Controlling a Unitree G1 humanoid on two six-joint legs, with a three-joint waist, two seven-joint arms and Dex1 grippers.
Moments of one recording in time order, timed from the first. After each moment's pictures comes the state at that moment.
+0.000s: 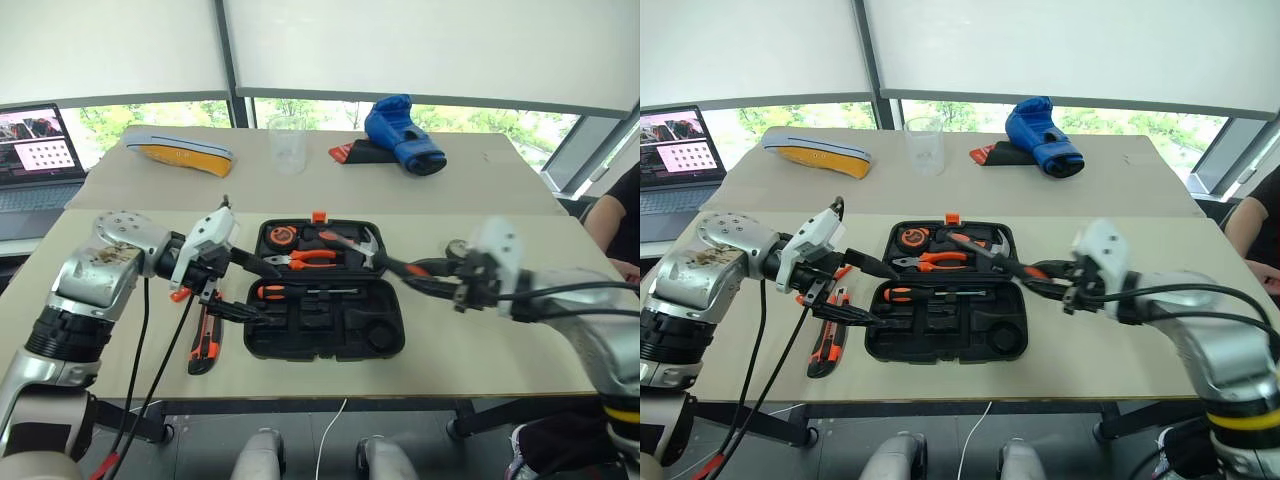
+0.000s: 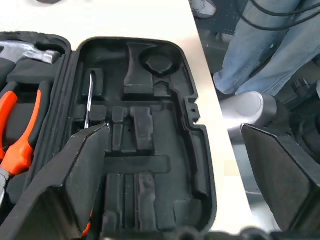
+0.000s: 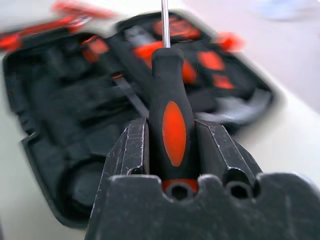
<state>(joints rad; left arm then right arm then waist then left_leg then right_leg) -0.70 0.87 -0.15 0.00 -0.41 0.53 -1.58 -0.45 -0.85 0.10 -0.32 0.43 0.59 0.94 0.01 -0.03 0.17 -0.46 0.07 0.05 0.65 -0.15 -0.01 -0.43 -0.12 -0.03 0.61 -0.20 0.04</state>
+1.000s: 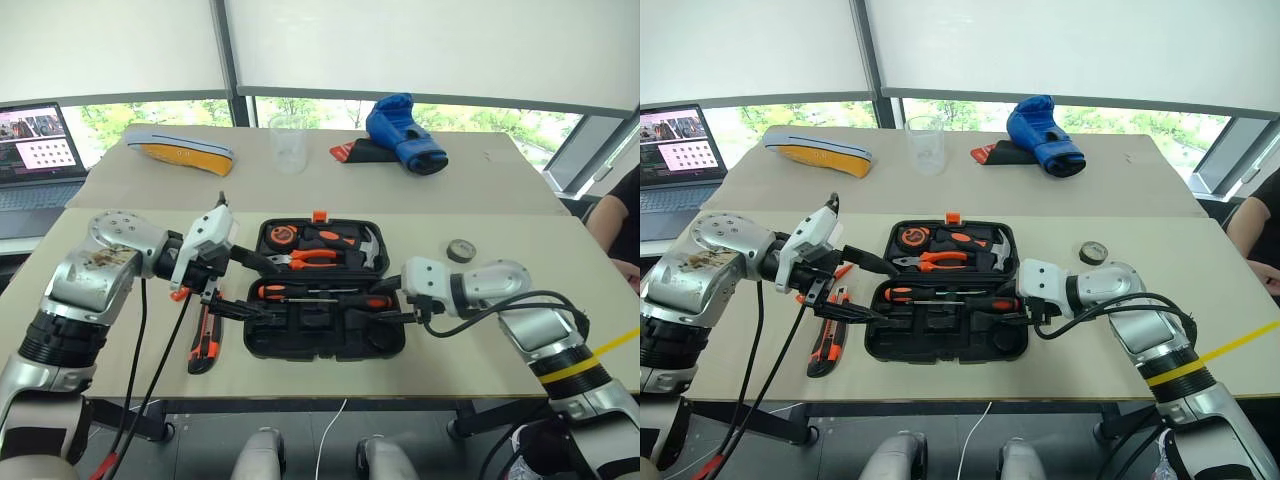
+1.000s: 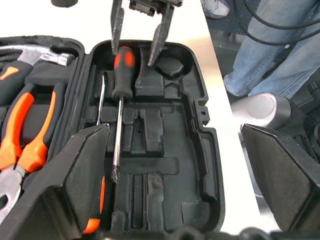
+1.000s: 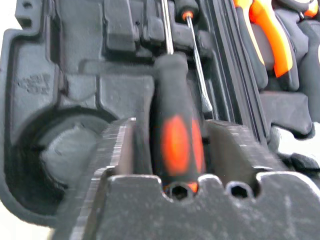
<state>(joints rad) -0.69 0.87 -0.14 -0.03 -0.43 0.53 -1.52 -0.57 -0.71 0.29 0.05 0.10 0.13 1.13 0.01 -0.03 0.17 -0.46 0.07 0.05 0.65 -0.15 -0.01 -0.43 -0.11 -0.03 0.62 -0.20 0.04</state>
